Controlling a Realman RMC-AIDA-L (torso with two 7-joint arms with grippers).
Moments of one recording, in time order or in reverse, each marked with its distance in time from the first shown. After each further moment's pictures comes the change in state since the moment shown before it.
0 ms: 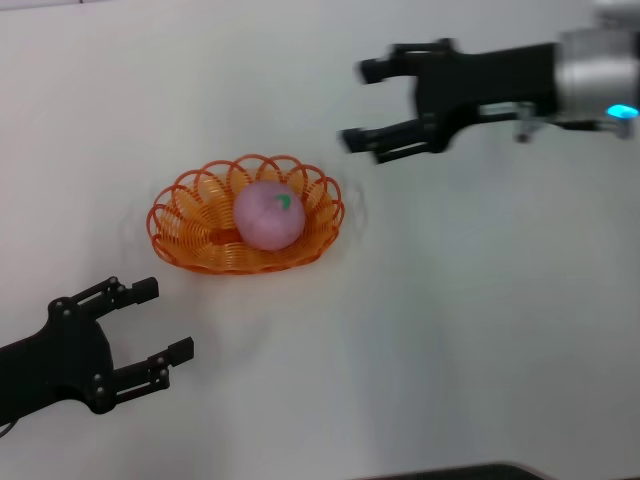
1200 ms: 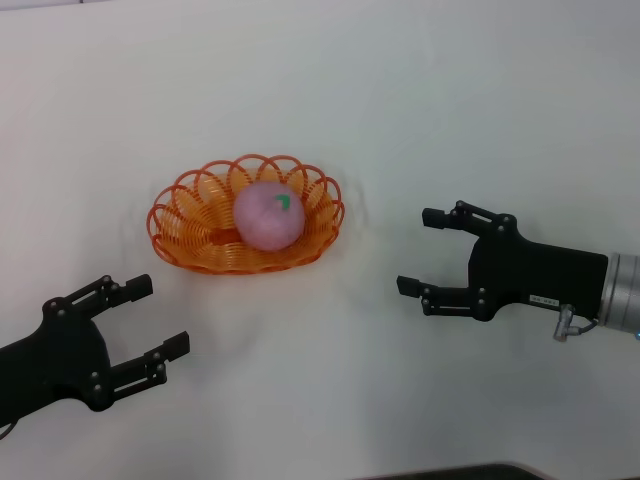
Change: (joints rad) left arm 0.006 0.003 -0.037 -0.035 -0.001 -0.012 0.024; right arm -0.189 0.005 0.266 0.597 0.050 -0.007 -0.771
